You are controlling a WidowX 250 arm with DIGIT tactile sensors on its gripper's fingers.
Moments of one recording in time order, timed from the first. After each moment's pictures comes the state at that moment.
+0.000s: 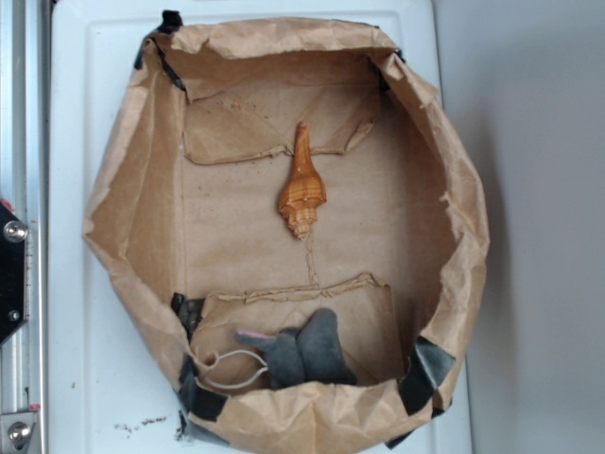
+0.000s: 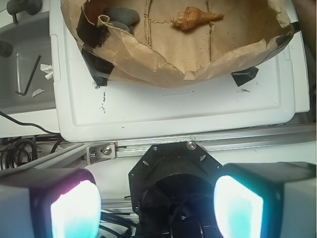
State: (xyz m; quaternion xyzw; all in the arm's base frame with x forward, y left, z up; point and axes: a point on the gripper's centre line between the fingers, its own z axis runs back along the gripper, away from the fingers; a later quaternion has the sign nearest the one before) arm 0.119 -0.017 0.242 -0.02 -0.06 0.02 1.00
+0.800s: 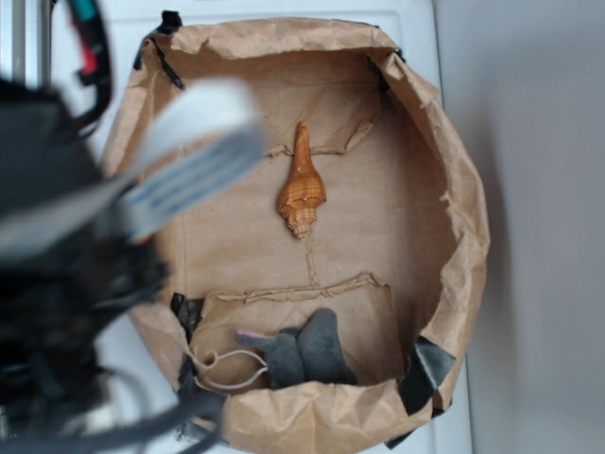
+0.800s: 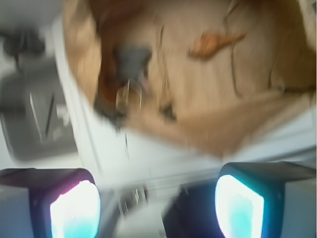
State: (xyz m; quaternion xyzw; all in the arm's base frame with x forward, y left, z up) arm 0.213 -0.020 0.228 -0.09 -0.07 0.14 0.98
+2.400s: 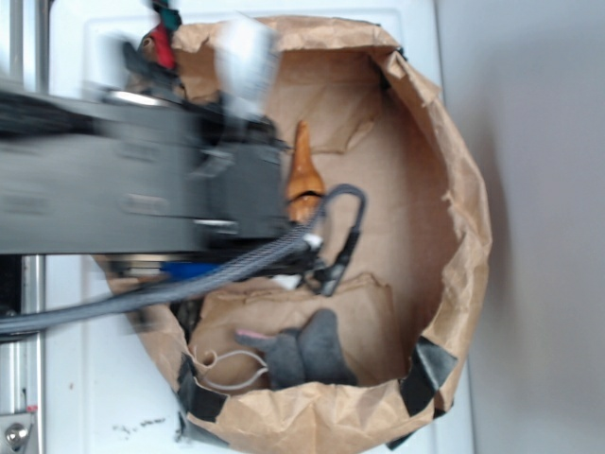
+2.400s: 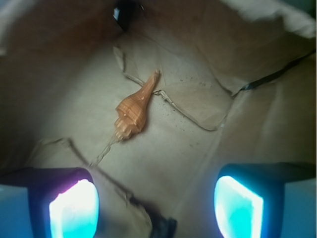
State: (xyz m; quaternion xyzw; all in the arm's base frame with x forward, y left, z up) arm 0.262 0.024 0.133 0.01 -0.14 0.48 0.87
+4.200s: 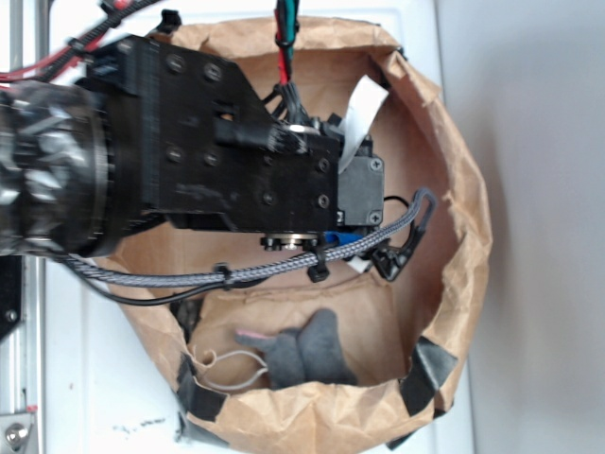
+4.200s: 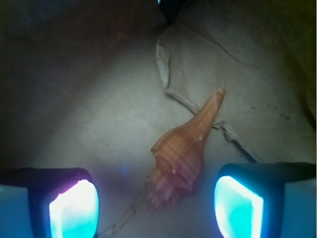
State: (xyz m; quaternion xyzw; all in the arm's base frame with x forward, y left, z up) arm 0.306 0.052 0.074 0.01 -0.17 0.44 0.88
